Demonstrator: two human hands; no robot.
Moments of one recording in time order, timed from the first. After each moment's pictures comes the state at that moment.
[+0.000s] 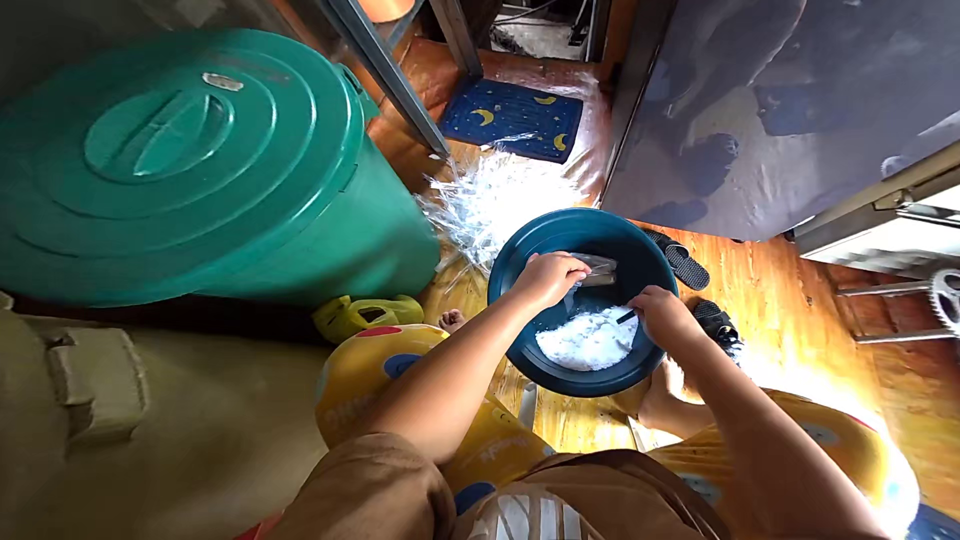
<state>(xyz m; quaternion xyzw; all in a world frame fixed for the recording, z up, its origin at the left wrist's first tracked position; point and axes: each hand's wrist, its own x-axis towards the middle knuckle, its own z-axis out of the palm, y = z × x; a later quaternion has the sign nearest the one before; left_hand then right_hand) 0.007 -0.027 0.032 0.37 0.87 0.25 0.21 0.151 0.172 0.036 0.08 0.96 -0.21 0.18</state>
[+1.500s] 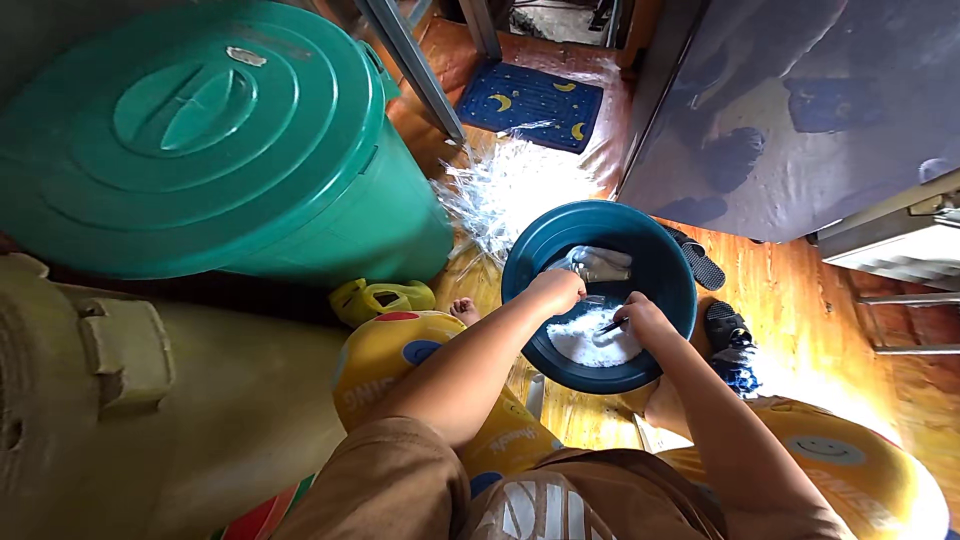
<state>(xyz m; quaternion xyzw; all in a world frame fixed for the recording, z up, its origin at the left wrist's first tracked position) 0.011 -0.027 -0.008 0.37 0.86 0.06 0.35 0.127 0.149 -0.038 0.10 0.92 -0.20 0.31</state>
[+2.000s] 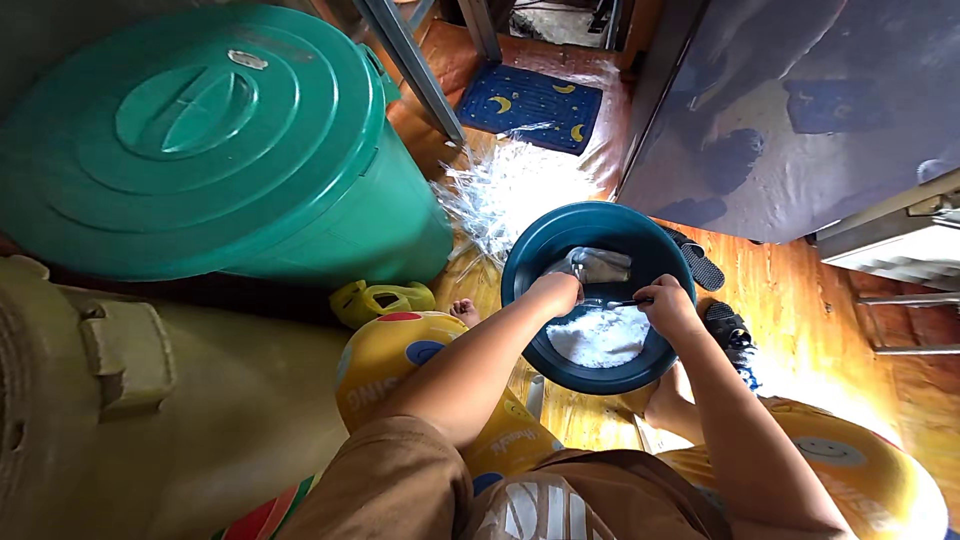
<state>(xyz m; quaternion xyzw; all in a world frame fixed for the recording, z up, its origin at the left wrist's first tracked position) 0.012 -0.026 -0.013 0.33 0.86 0.06 0.38 0.128 0.164 0.018 0.22 0.93 -0.26 0.17</state>
